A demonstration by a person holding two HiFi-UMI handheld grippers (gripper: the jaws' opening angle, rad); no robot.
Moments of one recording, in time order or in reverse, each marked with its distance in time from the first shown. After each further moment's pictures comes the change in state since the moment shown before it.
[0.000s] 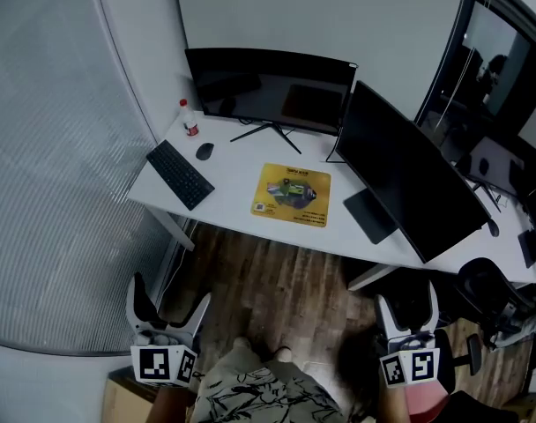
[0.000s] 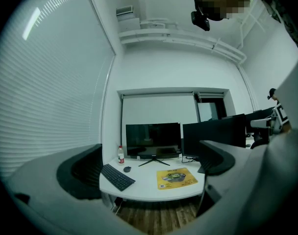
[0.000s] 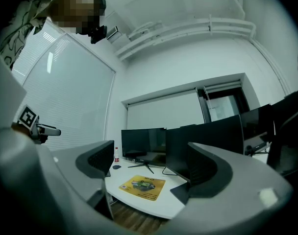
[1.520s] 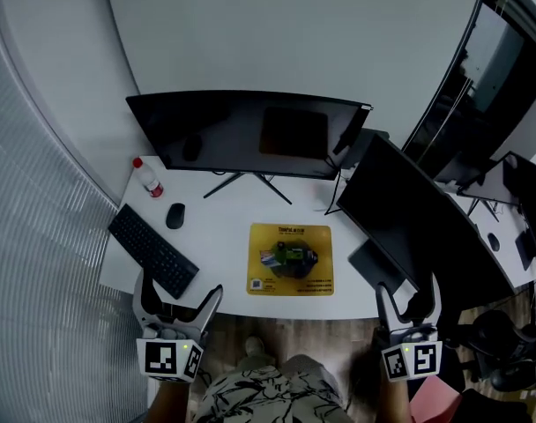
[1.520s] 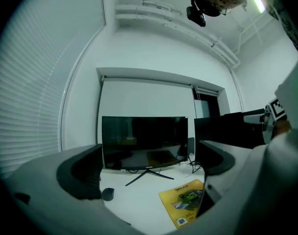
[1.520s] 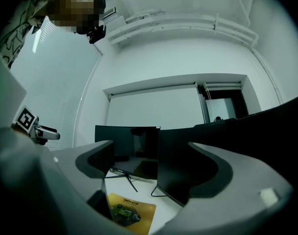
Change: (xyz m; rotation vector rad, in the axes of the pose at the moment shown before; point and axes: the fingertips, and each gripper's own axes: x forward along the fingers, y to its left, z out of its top) left arm 0.344 0.069 -0.020 -0.003 0.042 -0.242; right arm 0.281 -0.029 -0.018 -0.059 0.011 -0.182
